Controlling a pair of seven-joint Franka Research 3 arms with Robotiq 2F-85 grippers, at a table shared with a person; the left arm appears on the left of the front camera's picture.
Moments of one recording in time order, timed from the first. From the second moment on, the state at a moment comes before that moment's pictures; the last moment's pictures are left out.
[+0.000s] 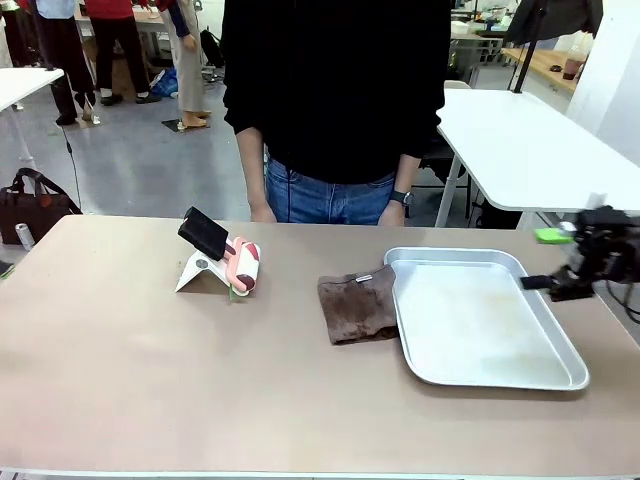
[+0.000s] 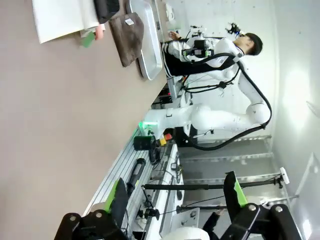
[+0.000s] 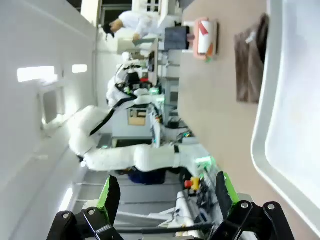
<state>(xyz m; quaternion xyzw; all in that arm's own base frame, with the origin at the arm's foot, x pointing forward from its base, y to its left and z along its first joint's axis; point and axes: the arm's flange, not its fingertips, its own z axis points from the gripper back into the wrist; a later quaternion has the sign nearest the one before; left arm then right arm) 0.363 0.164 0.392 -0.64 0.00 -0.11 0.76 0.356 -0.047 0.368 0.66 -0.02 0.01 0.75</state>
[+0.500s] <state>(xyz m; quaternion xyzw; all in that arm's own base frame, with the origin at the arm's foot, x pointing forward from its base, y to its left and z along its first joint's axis) 0.370 0.227 0.352 -0.68 0.00 -0.14 0.72 0.381 -0.116 0.341 0.68 -0.01 -0.04 0.73</state>
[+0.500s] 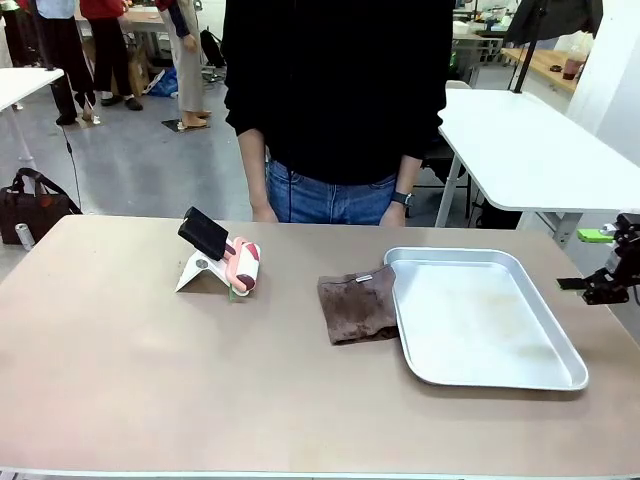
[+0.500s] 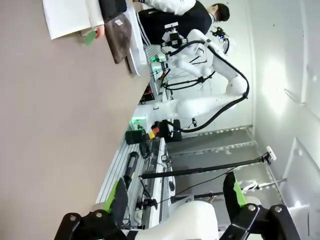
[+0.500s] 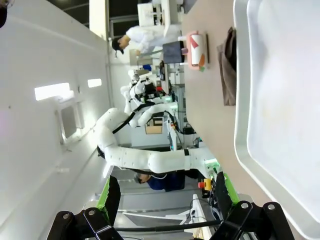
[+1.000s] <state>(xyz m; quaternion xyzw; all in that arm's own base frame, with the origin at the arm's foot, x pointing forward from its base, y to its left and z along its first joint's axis) 0.372 0.228 0.349 -0.67 0.00 -0.14 0.73 0.382 -0.115 0.341 0.68 -0.01 -0.04 0.73</state>
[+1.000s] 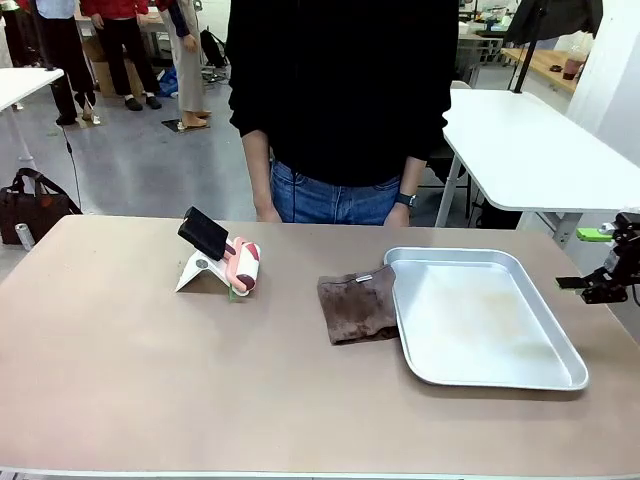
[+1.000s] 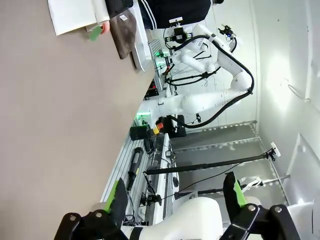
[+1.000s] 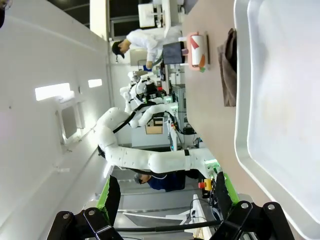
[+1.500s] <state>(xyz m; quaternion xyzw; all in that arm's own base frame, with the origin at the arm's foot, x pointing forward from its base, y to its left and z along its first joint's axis) 0.372 0.228 0.349 -0.67 0.00 -0.14 0.73 0.382 -0.115 0.341 0.68 -0.01 -0.04 0.73</state>
